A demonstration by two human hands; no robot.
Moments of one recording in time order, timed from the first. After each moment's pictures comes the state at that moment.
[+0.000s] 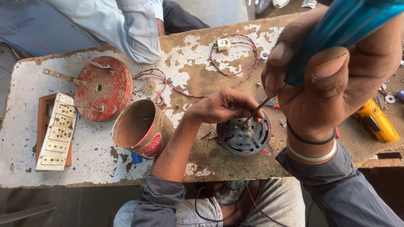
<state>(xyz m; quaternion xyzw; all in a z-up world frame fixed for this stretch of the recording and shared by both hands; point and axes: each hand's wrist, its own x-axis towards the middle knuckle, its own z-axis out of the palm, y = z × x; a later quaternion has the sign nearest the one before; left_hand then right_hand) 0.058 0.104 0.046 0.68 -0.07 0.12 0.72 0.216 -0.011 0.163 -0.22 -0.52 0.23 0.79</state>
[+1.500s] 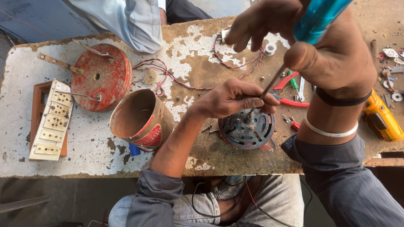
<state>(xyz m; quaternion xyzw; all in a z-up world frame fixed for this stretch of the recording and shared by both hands) 0.068 0.098 0.036 0.68 -0.08 0.19 0.70 0.261 0.023 0.200 -0.30 -0.77 0.34 0.44</state>
